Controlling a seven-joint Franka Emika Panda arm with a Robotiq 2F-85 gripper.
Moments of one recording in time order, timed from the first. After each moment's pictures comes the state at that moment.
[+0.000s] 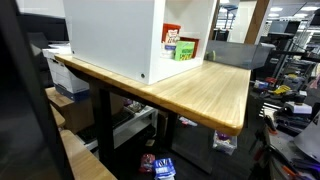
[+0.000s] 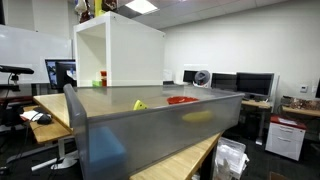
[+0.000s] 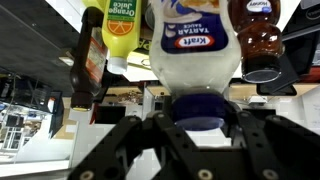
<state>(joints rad) -0.02 -0.24 0.57 -1.16 -0.54 1.59 0.69</state>
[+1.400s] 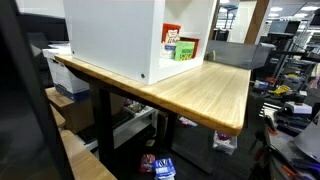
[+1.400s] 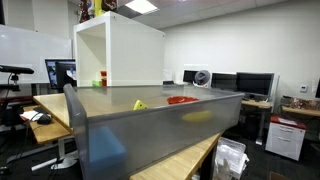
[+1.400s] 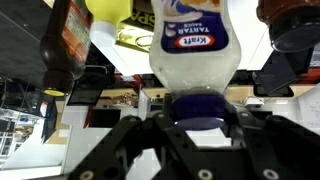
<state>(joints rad) 0.18 -0.02 0.42 -0.93 -0.64 1.55 0.64</state>
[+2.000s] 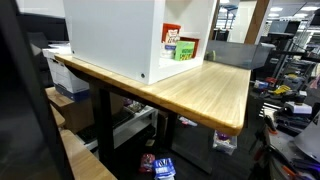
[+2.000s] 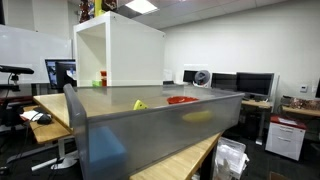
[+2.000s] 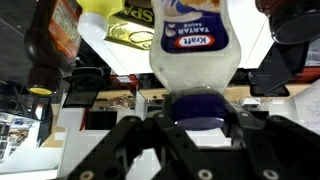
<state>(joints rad) 0.22 0.03 0.40 -0.86 -0.64 1.55 0.63</state>
